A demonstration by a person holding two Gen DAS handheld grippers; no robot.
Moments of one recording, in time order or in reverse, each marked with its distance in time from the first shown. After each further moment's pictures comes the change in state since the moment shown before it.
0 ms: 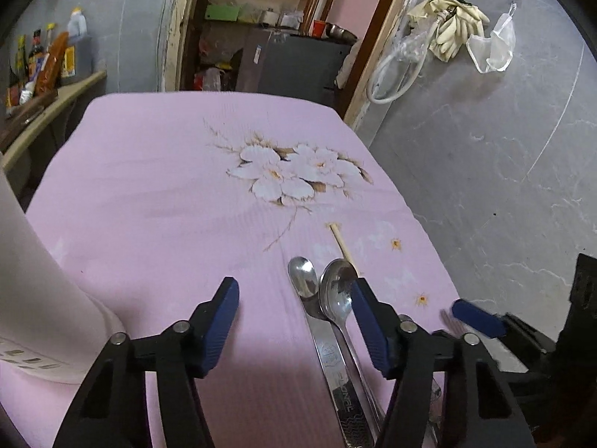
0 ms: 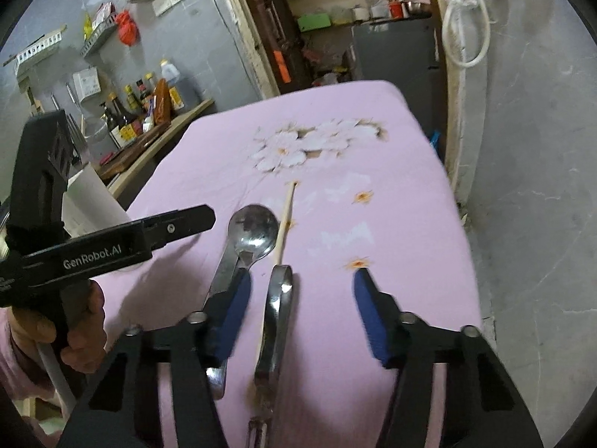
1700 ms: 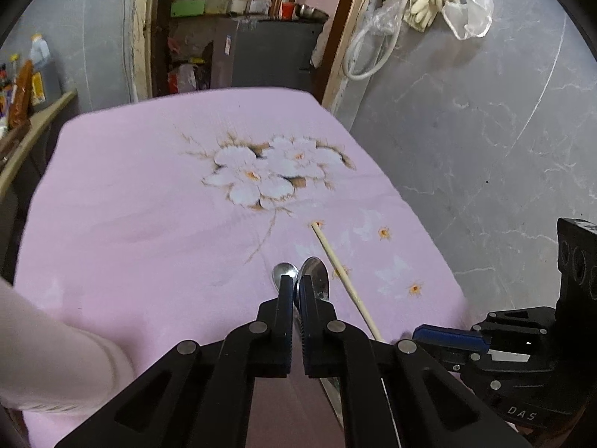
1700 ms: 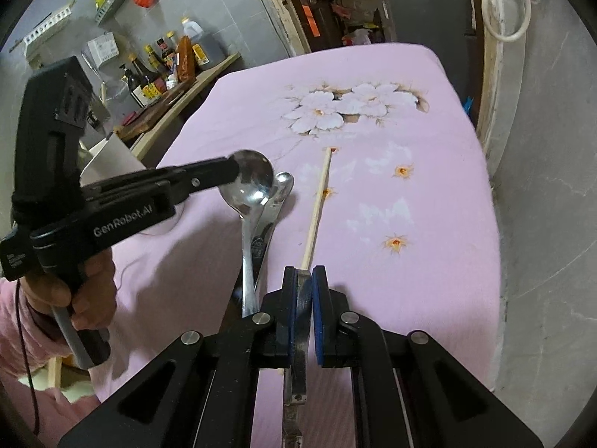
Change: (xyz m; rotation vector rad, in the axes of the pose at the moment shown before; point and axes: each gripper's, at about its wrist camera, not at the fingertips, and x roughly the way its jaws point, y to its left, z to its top) left arm -0.002 -0.015 0.017 0.136 0.063 -0.012; right arm 0.001 0.015 0.015 -0.058 0.197 0.091
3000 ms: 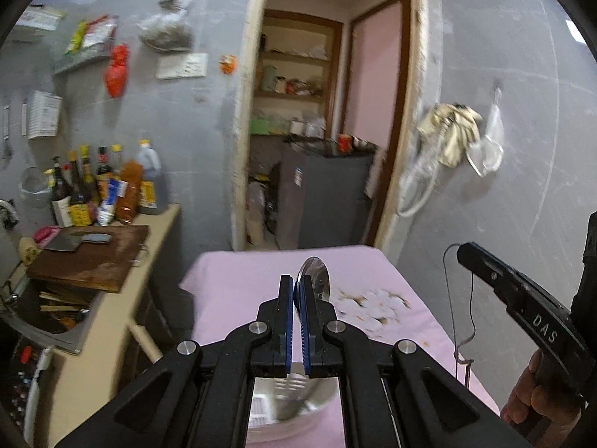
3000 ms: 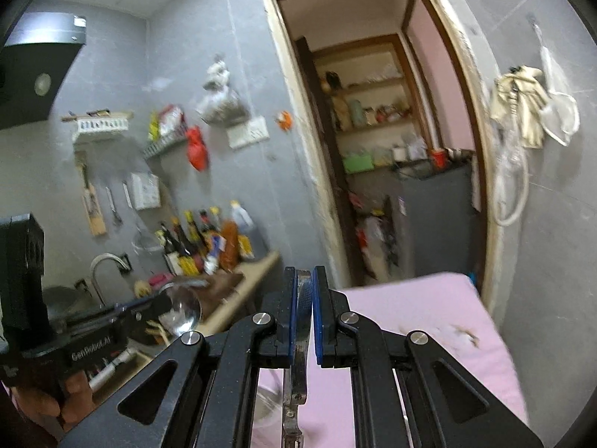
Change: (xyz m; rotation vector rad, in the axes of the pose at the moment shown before) left arm -0.233 0.101 0.041 -0.046 -0.451 0.192; right arm -0.126 0.200 0.112 -0.061 -0.757 -0.029
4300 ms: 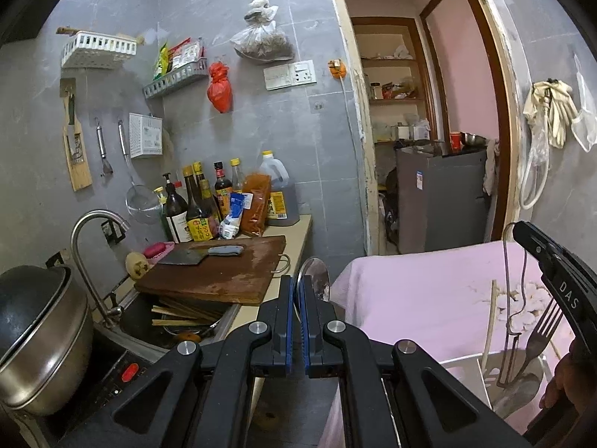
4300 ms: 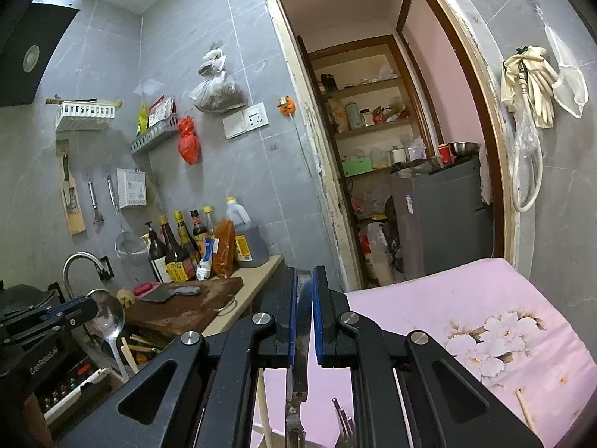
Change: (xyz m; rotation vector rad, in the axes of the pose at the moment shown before) left arm 0.022 0.095 -0.026 0.088 -0.059 0.454; right arm 0.097 0.043 -0.074 0.027 -0.050 -0.053
